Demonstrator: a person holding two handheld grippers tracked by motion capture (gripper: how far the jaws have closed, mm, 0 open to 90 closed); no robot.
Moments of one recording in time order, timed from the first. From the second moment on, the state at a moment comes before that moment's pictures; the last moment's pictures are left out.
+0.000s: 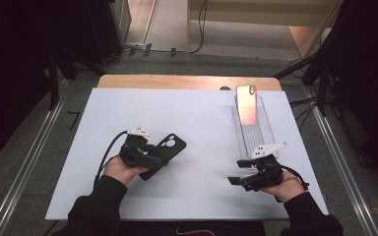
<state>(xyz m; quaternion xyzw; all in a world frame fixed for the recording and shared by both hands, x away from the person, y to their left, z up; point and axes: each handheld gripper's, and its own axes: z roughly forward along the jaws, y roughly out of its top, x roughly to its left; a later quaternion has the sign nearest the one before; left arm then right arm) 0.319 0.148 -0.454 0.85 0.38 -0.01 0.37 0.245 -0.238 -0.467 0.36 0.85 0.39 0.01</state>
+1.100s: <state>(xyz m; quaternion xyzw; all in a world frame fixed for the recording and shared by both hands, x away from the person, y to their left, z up) 0.297 0.113 -0.455 0.80 0.42 0.05 0.43 0.255 -0.215 -0.441 0.42 0.81 0.42 0.00</state>
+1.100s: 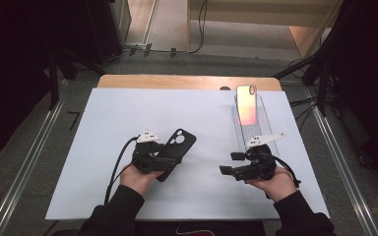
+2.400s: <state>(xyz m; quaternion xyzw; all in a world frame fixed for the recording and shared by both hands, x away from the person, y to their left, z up) 0.279 0.086 -0.477 0.74 0.38 0.17 0.53 0.297 -0.175 -0.414 0.45 0.76 0.47 -0.02</state>
